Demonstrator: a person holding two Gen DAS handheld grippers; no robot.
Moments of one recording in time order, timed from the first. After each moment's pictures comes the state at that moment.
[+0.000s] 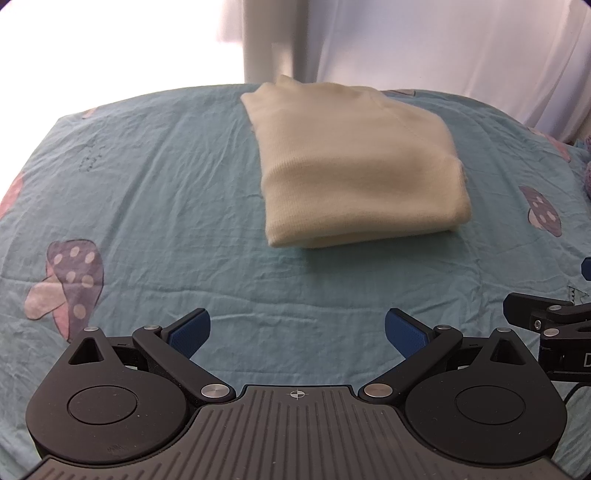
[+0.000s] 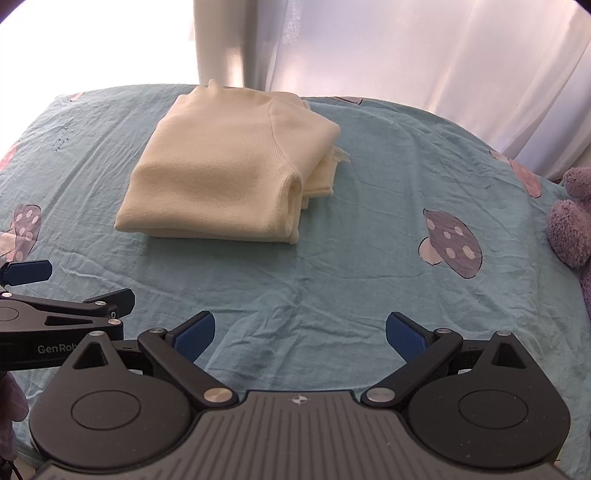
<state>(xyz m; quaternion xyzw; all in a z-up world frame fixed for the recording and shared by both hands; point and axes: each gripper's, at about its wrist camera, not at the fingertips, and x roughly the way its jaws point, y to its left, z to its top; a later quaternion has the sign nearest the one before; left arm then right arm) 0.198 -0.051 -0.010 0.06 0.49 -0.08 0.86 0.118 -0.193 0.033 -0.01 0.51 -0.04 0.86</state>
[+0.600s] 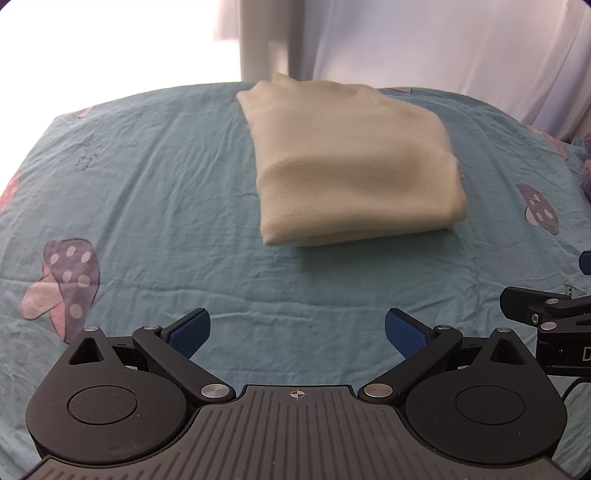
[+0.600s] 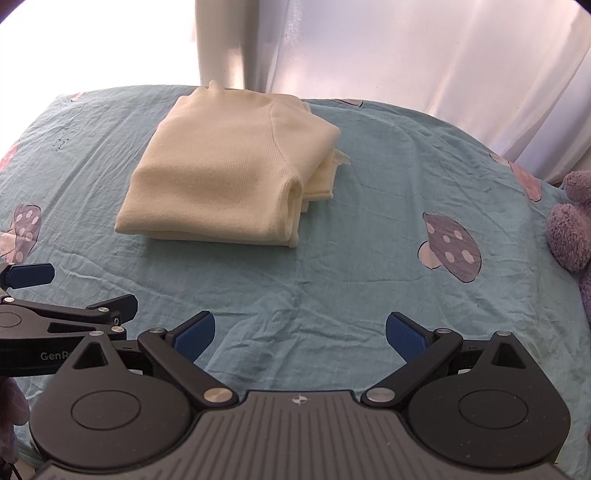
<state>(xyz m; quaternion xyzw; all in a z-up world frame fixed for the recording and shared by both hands) 0.198 -0.051 -0.011 0.06 0.50 -0.09 0.86 0.120 -0.193 0.034 -0.01 0.51 -0.04 0.86</state>
